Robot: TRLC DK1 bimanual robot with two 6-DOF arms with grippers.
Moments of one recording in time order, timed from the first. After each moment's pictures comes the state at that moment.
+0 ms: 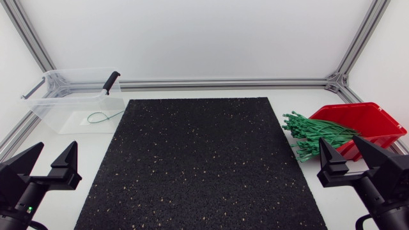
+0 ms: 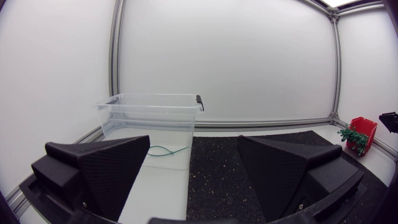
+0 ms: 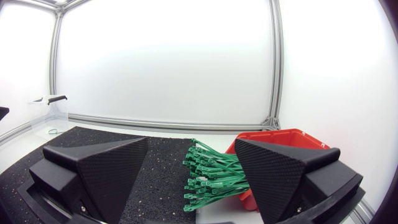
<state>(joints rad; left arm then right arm) 0.02 0.05 0.02 -0.01 0.00 -0.03 0.01 0.06 0.03 -0.01 -0.01 -0.02</state>
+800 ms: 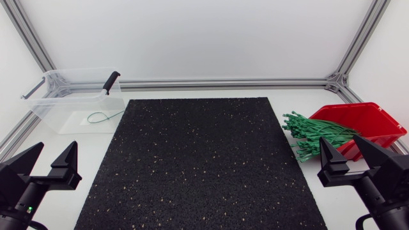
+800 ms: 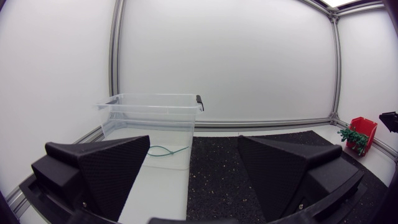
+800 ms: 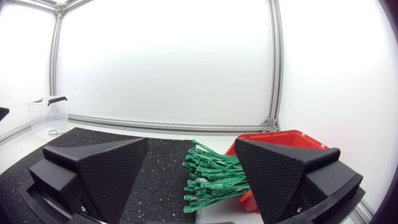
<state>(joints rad) 0.02 0.05 0.02 -0.01 0.00 -0.03 0.01 0.06 0.03 -0.01 -0.01 -0.02</state>
